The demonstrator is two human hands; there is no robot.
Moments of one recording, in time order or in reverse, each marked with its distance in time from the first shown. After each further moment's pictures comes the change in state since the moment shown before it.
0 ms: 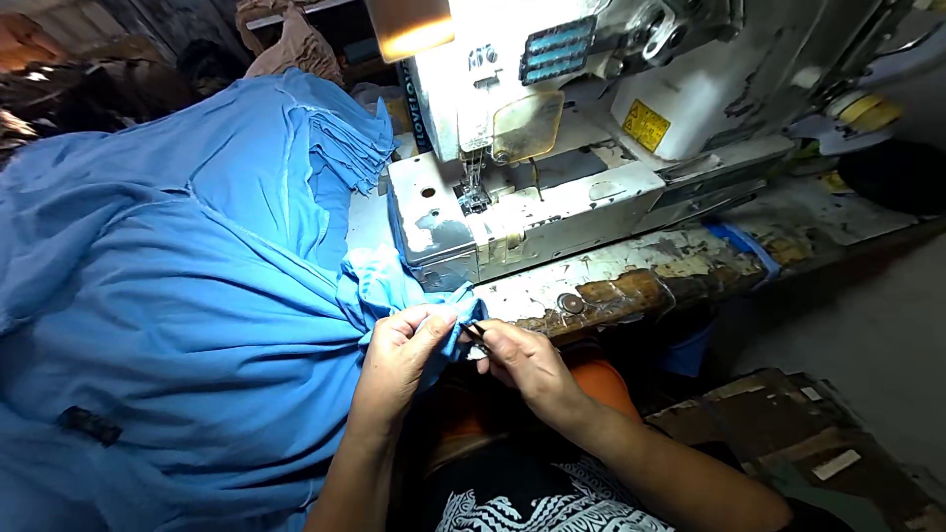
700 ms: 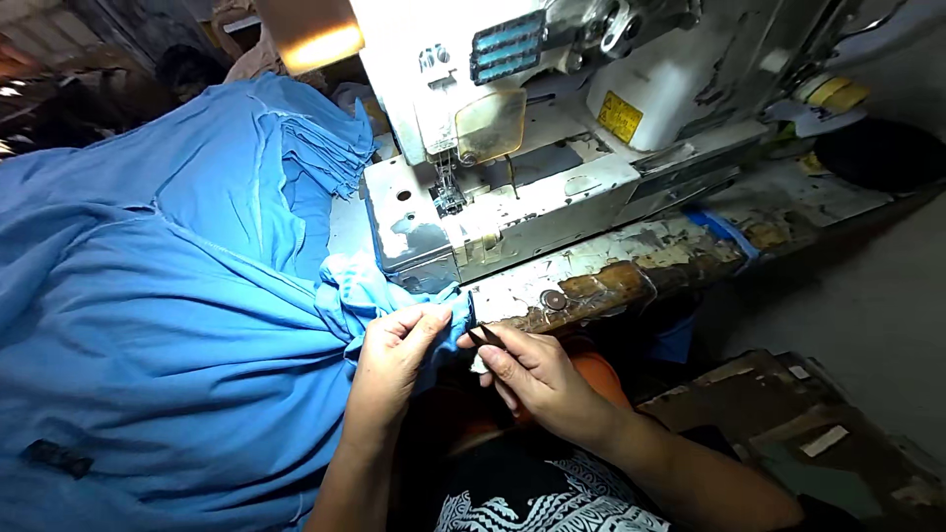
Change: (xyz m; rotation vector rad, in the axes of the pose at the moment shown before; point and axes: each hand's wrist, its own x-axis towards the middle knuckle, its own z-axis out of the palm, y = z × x) left_hand 0.006 0.005 0.019 0.032 0.015 0.014; right_hand -0.011 -0.014 -0.022 -0.132 -0.042 -0.017
